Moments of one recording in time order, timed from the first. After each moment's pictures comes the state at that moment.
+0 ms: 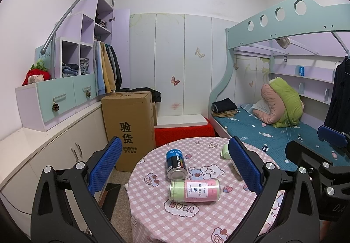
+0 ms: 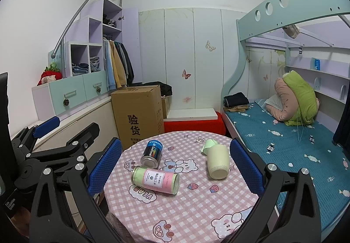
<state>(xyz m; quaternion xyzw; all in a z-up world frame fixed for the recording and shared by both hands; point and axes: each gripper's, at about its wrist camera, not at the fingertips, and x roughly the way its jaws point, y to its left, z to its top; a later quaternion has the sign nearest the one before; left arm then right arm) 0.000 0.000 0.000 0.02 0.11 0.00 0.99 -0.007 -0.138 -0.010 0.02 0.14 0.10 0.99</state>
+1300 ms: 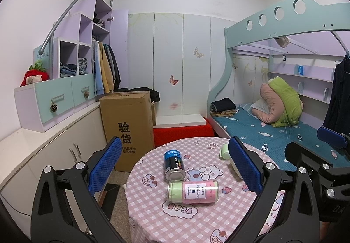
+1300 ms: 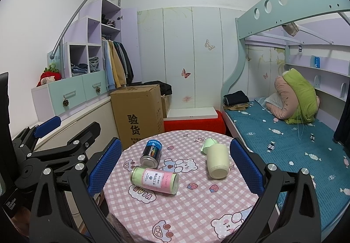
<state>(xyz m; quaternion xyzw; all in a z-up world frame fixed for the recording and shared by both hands) 0.001 -0.005 0.002 0.02 0.11 0.00 0.99 -0.004 -0.139 -0.021 0.02 0.14 0.10 0.99</state>
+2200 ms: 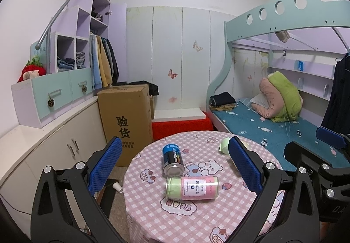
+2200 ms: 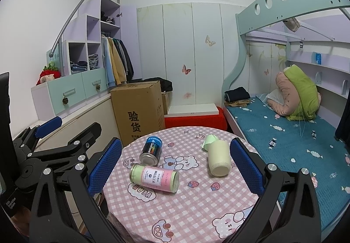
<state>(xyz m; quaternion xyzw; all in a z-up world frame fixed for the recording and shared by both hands) 0.023 -0.008 -0.023 0.02 0.14 -0.01 0.99 0.013 -0.143 -0.029 0.03 0.16 0.10 0.98</state>
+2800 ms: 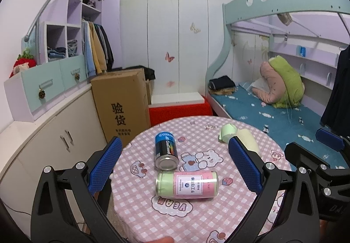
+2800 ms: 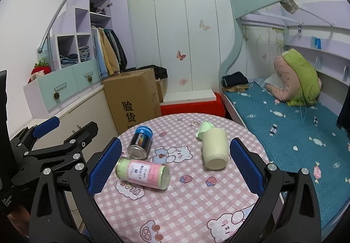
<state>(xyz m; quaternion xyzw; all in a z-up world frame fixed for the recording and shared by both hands) 0.080 -0.030 -0.046 0.03 0.20 -0.01 0.98 0.066 -0.170 -0.056 0.05 0.21 0.09 0.97</state>
